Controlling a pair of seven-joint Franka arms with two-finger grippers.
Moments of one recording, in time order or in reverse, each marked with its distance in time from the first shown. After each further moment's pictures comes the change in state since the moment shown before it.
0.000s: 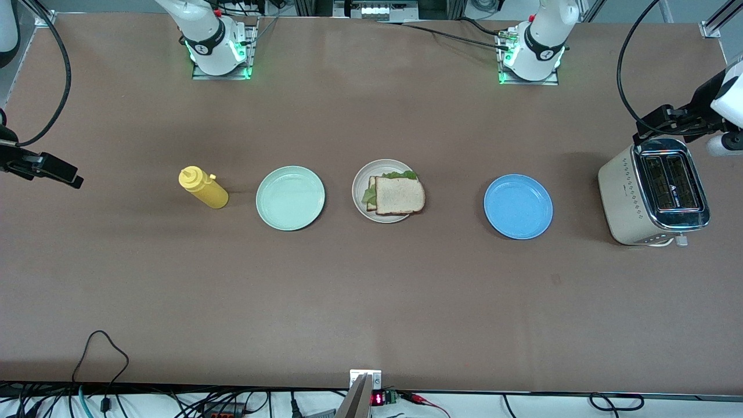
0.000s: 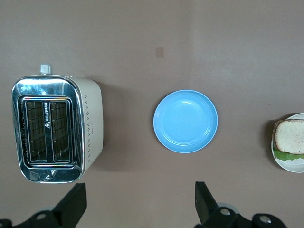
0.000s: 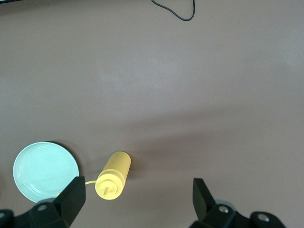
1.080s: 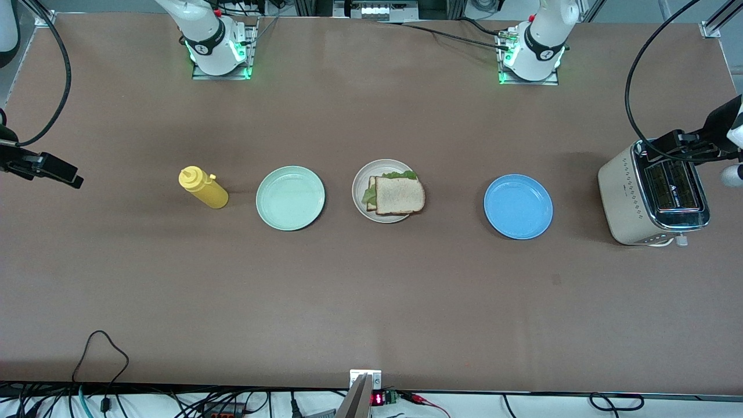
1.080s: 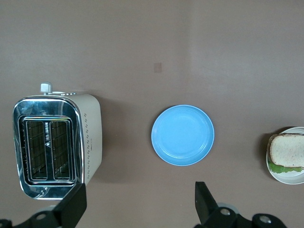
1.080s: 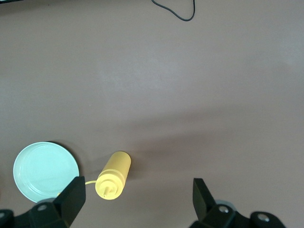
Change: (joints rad) left arm 0.023 0.161 -0.022 0.214 0.000 -0.055 -0.005; right arm 0.000 0.000 0.000 0.000 0.000 0.000 0.000
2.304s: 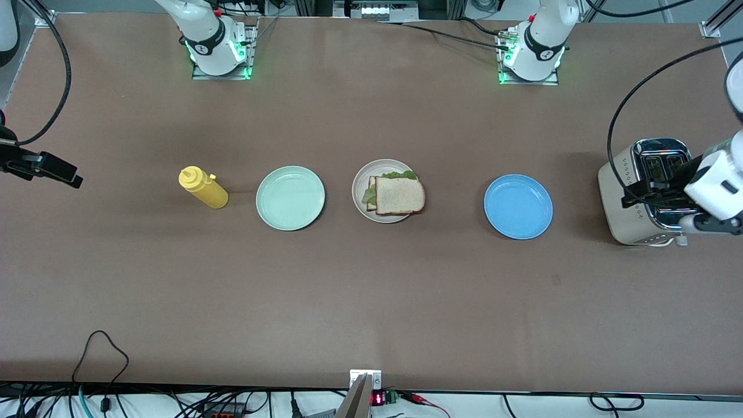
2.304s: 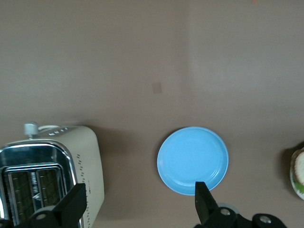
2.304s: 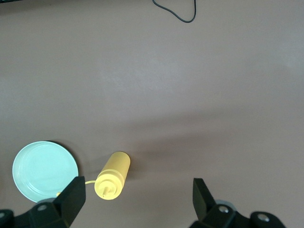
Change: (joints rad) left arm -0.099 0.112 0.108 -0.011 -0.005 0.174 0.105; right arm 0.000 -0.001 0.000 0.000 0.000 0.003 -0.010
